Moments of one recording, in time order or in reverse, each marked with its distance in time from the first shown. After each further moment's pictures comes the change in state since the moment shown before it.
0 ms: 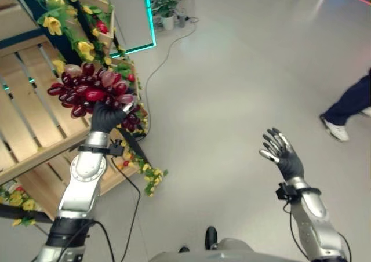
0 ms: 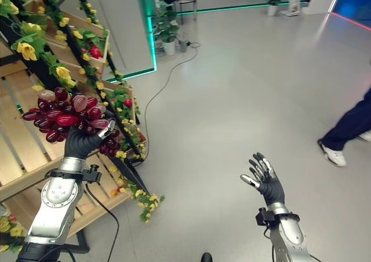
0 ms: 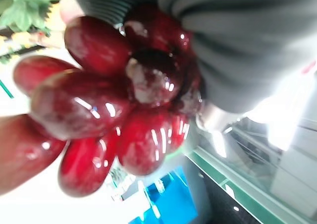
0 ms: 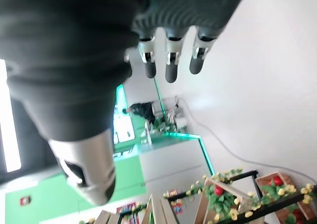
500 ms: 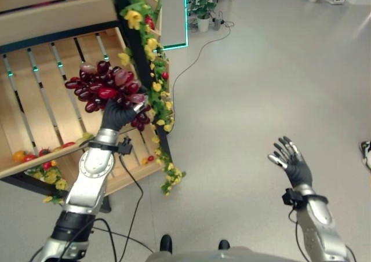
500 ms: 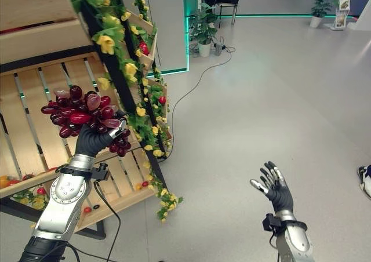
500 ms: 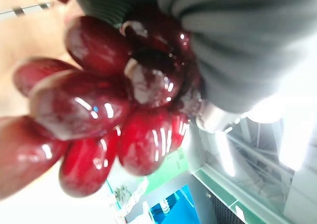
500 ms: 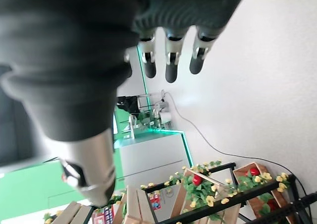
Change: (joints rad) left arm -0.009 0.040 0.004 0.005 0.001 0.002 0.014; right arm 0.070 0.063 -0.017 0.062 -0.013 0.001 -0.050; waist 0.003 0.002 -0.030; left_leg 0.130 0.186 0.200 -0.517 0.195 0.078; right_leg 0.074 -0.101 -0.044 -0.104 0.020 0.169
